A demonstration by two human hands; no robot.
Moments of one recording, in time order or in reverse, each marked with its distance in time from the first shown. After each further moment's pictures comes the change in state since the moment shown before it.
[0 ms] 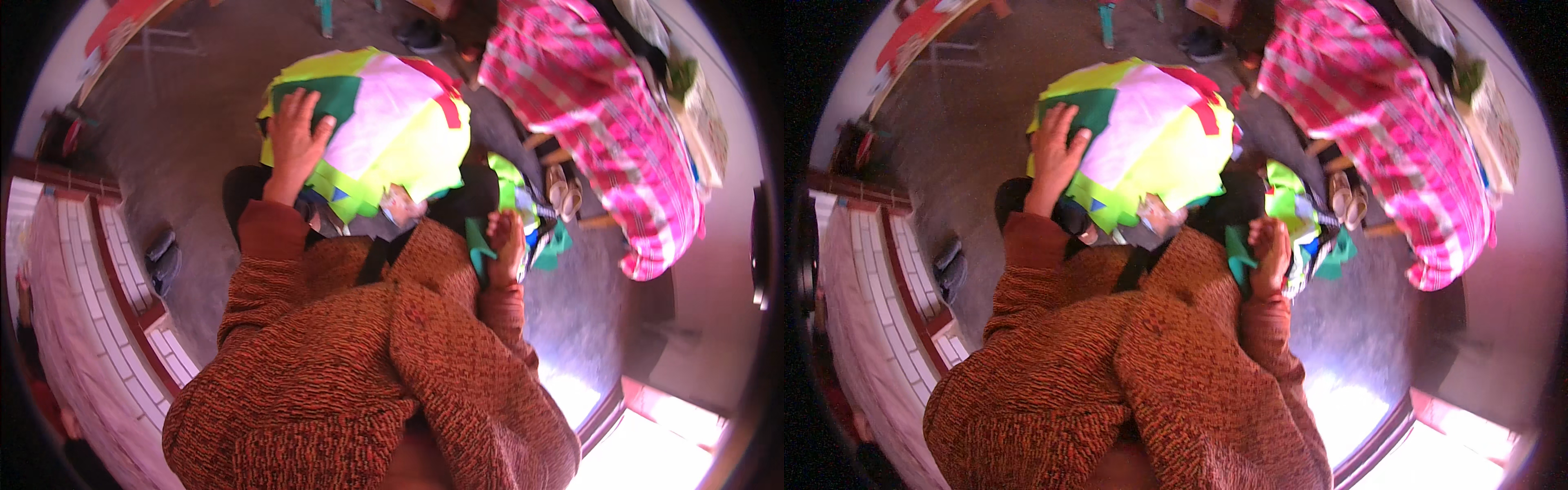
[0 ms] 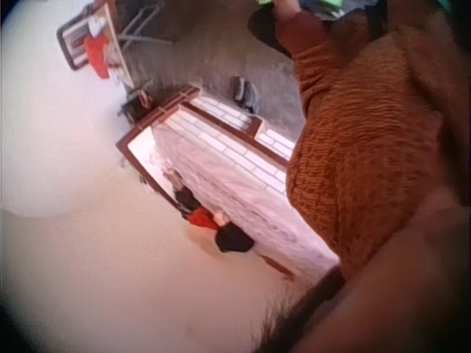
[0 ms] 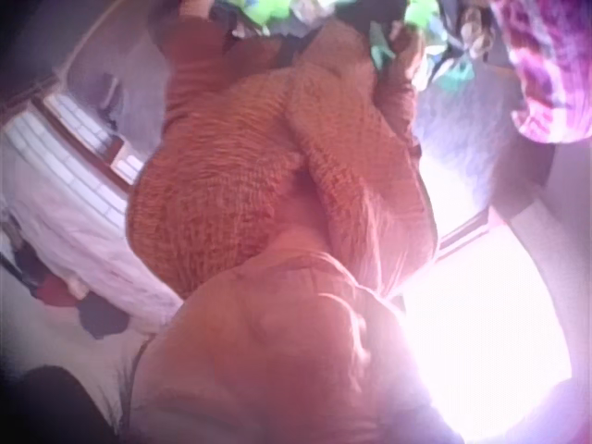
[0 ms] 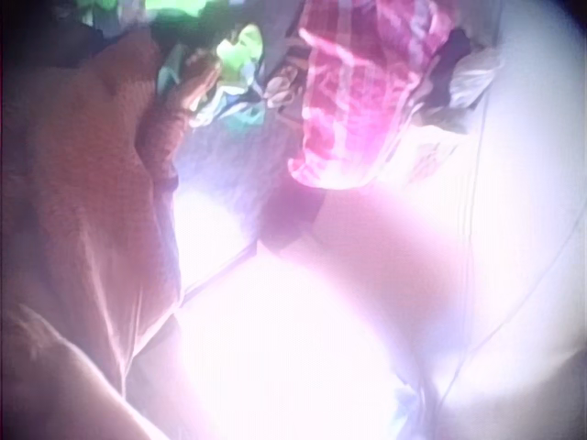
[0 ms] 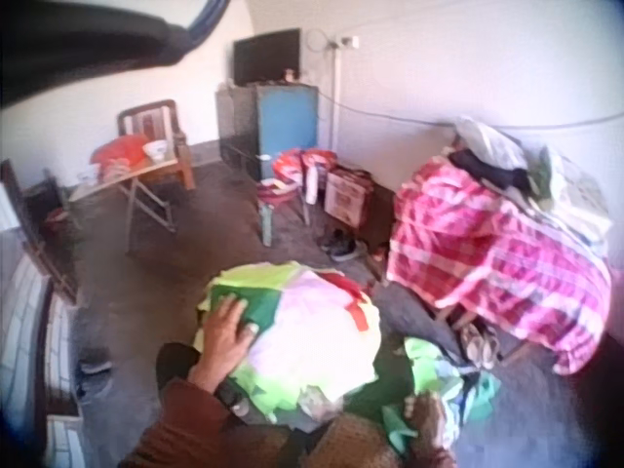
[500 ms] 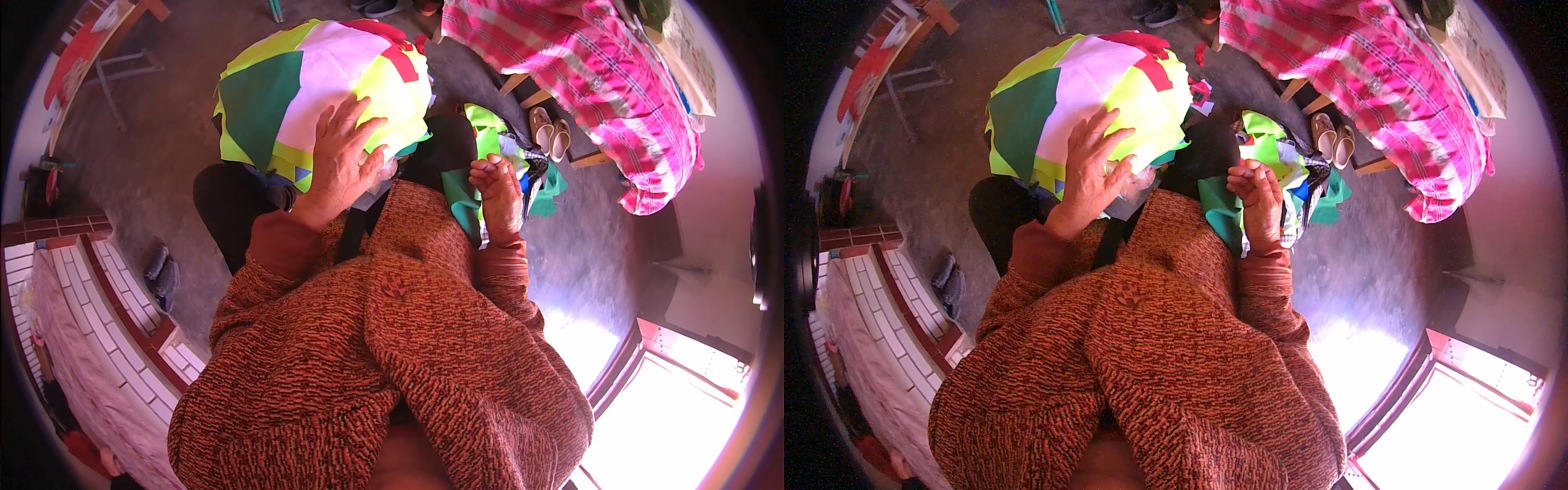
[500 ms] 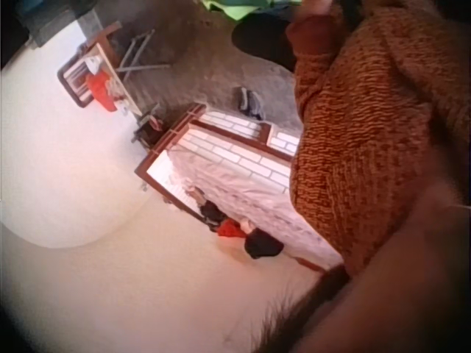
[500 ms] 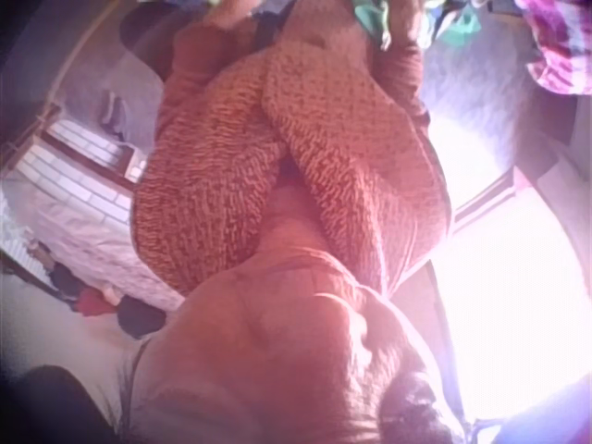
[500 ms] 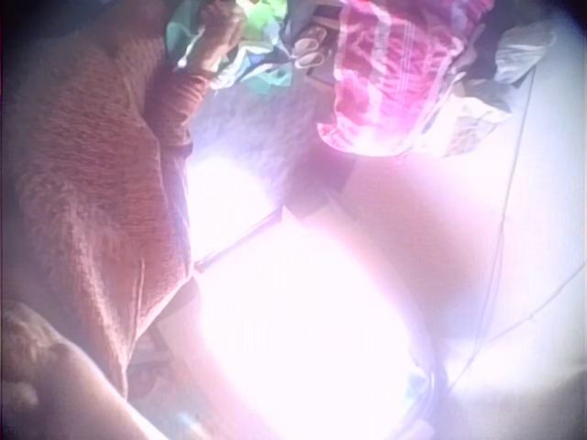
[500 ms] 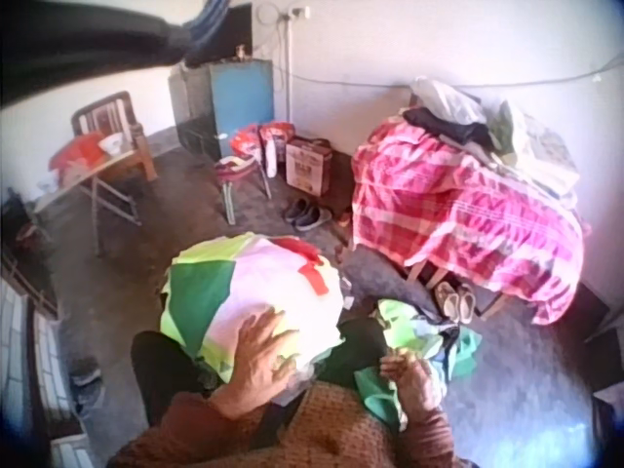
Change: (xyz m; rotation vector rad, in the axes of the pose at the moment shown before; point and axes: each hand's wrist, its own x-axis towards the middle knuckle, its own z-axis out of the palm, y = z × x) left_hand -0.038 0.130 0.004 -0.325 -0.186 0.324; right_hand -0.006 -0.016 -0.007 0.098 -0.143 -0.032
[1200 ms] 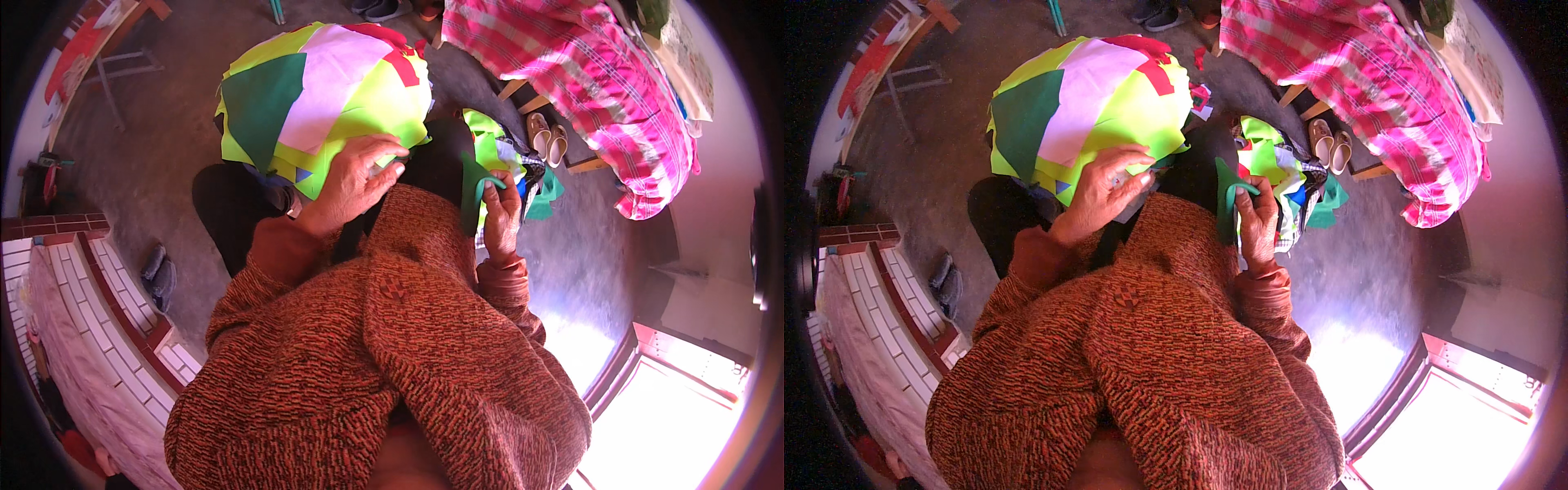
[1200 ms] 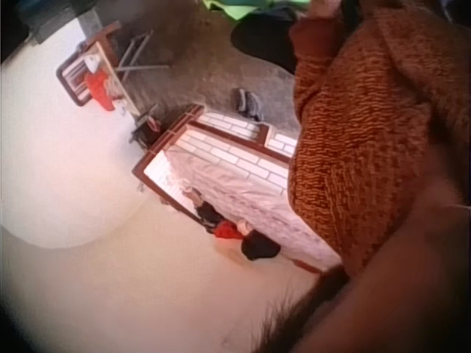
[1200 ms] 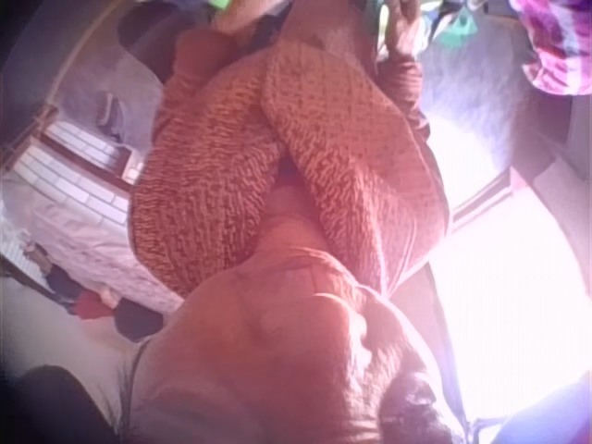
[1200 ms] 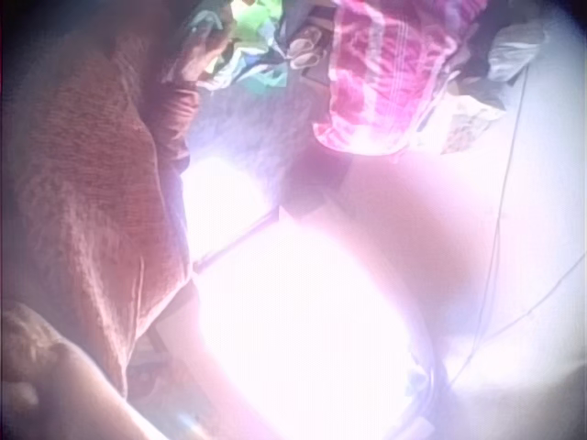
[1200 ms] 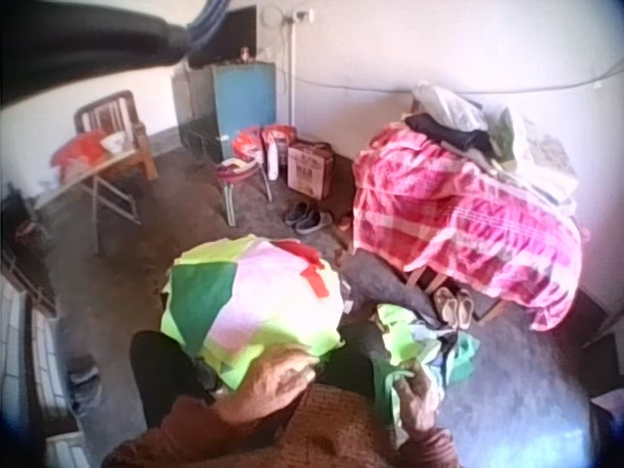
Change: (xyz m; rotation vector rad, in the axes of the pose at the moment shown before) left_hand -0.006 0.019 -0.002 -0.595 -0.225 -0.210; right_hand -0.031 -0.024 0.036 -0.417 0.023 -0.142
